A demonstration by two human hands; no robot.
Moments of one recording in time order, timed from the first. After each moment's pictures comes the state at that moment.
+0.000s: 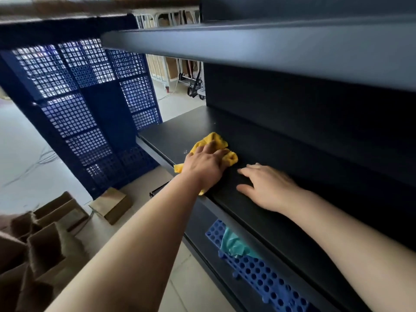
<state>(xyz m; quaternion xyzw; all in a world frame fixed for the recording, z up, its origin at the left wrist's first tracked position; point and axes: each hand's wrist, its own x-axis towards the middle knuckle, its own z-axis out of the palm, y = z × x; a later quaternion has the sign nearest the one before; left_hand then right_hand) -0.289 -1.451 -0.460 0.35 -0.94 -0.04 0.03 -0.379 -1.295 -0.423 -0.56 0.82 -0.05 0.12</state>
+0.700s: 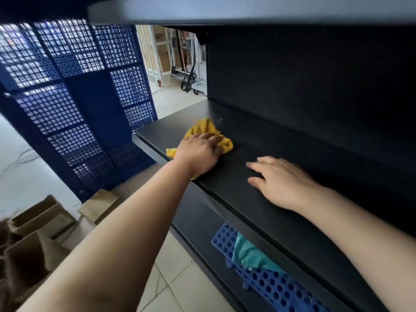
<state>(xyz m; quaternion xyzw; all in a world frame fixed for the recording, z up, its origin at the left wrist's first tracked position) -0.288 -1.520 -0.464 0.31 -0.95 -0.03 0.06 -0.386 -1.333 -0.440 -0.53 0.84 -0.04 0.09</state>
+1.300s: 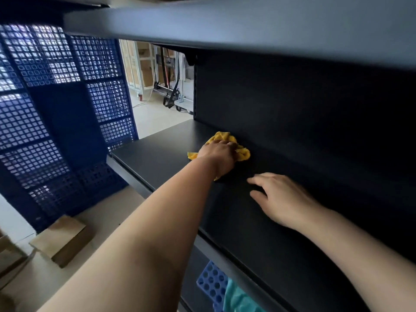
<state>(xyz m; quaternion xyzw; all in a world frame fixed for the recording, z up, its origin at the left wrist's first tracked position) -0.399 -1.559 -0.469 0.25 -0.96 -0.08 0.05 -0.410 -1.353 -0.433 -0.49 0.86 -0.10 0.06</state>
